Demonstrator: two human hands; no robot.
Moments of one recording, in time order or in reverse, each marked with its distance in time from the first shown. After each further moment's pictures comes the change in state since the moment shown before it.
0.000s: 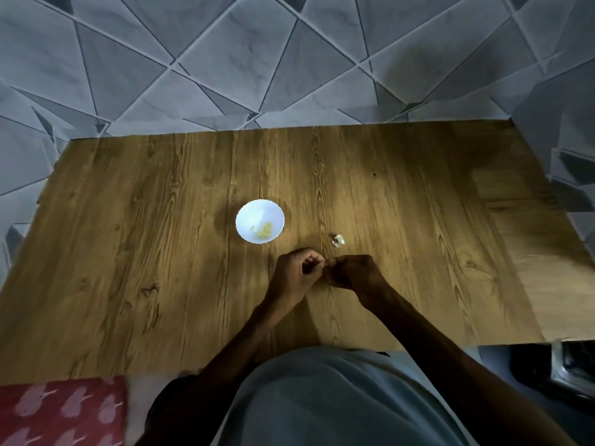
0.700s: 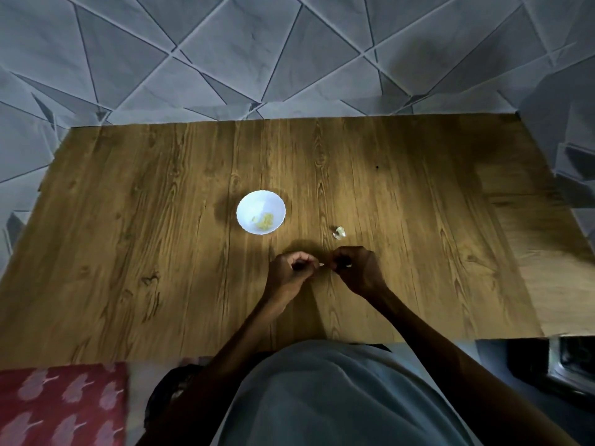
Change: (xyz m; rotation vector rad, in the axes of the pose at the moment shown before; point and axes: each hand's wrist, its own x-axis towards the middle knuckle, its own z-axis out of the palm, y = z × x) left_hand -0.017 -0.008 0.005 -0.275 0.031 -0.337; right_hand 0.005 0.011 -0.008 -0.955 0.010 -0.519
